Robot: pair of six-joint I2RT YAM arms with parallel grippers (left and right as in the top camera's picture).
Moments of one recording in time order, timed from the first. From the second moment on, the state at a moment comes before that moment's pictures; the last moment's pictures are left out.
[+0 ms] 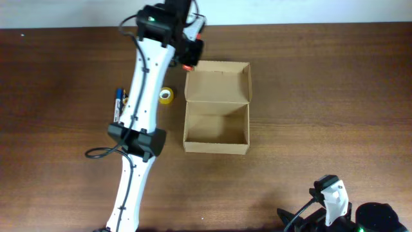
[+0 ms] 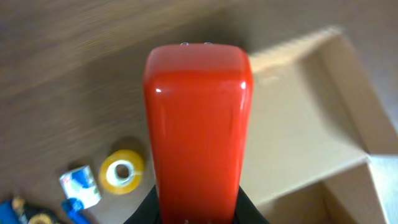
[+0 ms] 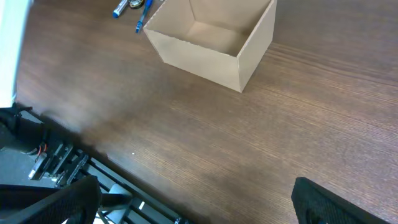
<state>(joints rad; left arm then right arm) -0.36 2.60 3.10 -1.69 0.14 0.05 0.40 0.33 0.97 -1.36 -0.24 0.14</state>
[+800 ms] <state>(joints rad) -0.43 1.68 1.70 -1.22 0.16 0.31 0.40 0.33 0.97 -1.36 -0.24 0.14</state>
